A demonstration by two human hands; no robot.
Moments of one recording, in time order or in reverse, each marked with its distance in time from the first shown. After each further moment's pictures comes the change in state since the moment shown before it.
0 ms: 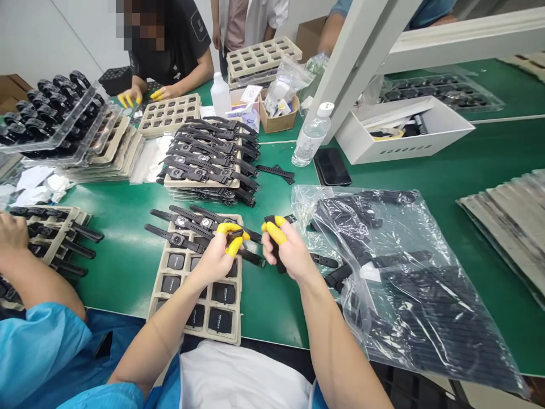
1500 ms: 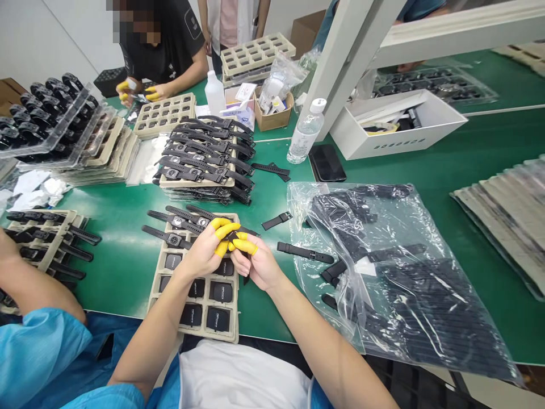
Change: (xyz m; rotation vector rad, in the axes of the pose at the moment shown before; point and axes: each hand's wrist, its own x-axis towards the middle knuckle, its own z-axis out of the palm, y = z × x) left_hand 0.005 0.001 -0.034 0.431 -0.096 0.410; right_hand -0.011 0.016 0.049 0.533 -0.304 0.117
